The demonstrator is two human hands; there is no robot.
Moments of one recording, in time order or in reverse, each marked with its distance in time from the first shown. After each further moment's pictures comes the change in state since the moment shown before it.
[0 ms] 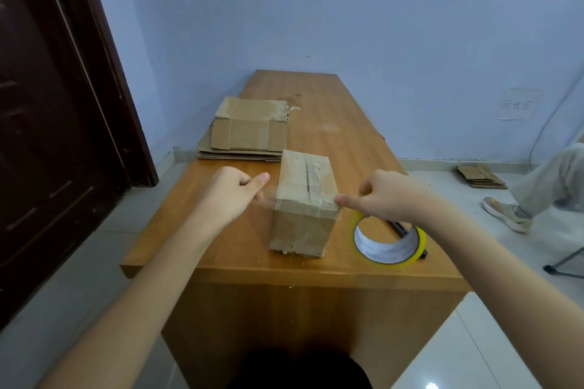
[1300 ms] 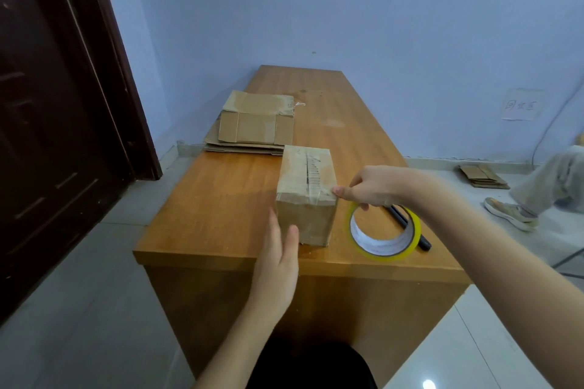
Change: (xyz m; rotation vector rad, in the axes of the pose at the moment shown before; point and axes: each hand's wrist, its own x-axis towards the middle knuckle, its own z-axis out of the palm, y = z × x) left_hand -0.092 -0.008 0.085 -0.521 -0.044 -0.133; right_hand 0.013 -0.021 -0.003 -0.052 -0.232 0.000
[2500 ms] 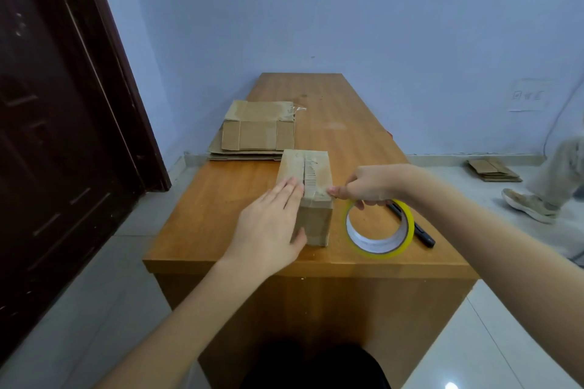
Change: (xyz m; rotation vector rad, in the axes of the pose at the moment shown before) left_hand 0.024 0.050 -0.036 1.276 -0.017 0.636; right_hand 0.004 -0.003 -0.003 0.075 -0.073 0.014
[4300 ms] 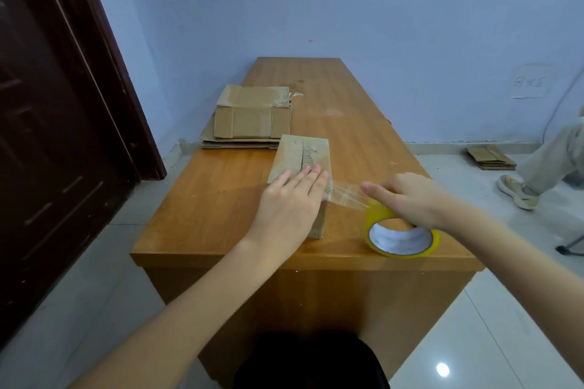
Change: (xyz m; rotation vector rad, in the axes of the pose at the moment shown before) left_hand 0.034 0.008 0.042 0.068 0.421 0.183; right_hand -0.016 0.063 0.038 0.064 0.320 -0.194
